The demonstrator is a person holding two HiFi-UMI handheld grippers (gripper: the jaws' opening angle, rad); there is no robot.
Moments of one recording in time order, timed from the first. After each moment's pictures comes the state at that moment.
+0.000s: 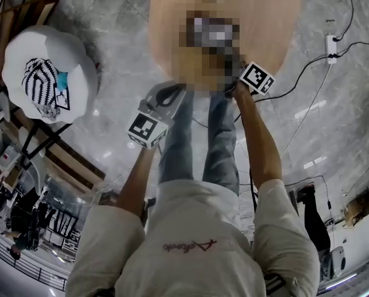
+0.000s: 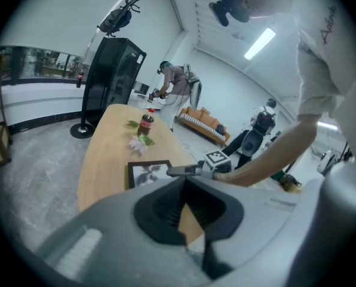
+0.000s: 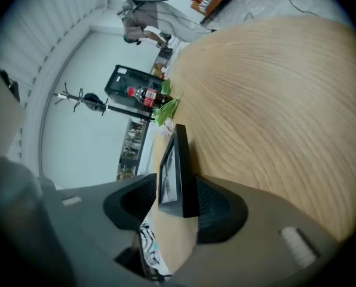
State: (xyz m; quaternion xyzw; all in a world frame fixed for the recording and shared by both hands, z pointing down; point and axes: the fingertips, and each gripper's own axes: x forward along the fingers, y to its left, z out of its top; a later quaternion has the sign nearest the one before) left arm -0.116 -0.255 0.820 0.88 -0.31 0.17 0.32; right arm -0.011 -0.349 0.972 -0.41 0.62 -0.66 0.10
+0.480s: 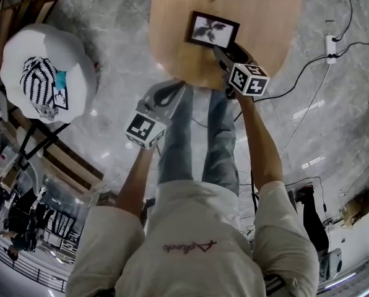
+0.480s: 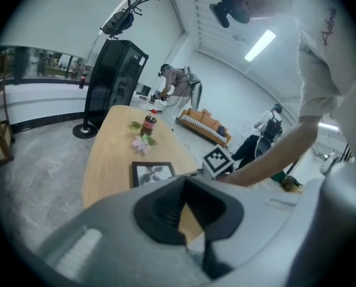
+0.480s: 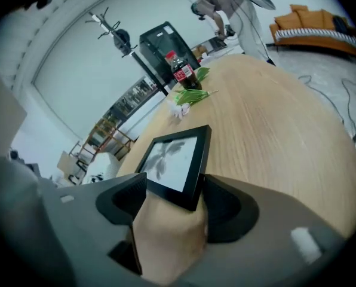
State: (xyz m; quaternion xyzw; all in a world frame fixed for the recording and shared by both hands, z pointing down) left arm -0.132 -0.250 0.822 0.88 -0.32 0.17 0.32; right arm -0.025 -0.333 0.981 -0.43 0.74 -0.49 -0.16
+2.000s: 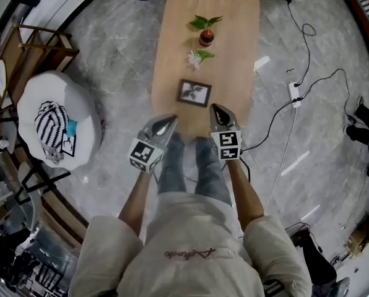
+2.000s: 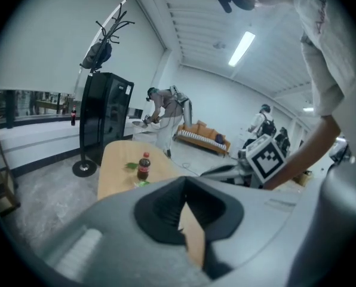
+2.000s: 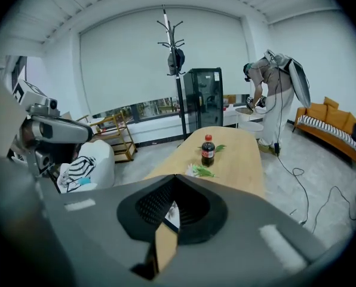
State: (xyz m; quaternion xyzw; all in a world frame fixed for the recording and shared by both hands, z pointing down) left arm -0.118 -0.292 0.651 0.90 -0.34 0.15 0.22; right arm -0.005 -0.324 0.720 -0.47 0.82 -0.23 -0.24
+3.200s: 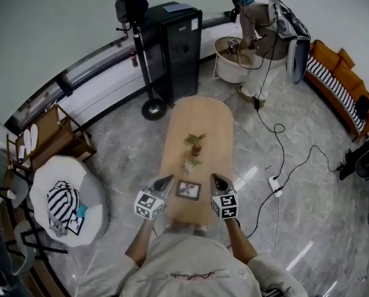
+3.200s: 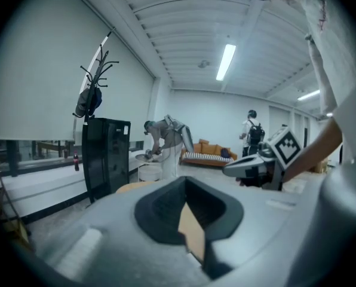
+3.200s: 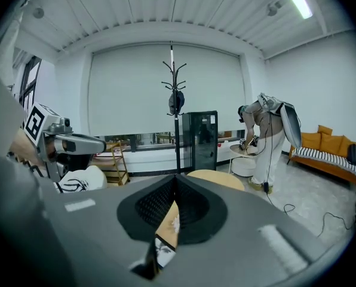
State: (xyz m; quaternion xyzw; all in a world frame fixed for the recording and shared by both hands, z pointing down) left arm -0.118 -0.327 0.447 0.92 -0.37 0.10 0.09; right arm 0.035 -0.339 0.477 -0.51 0.84 -0.12 -0.14
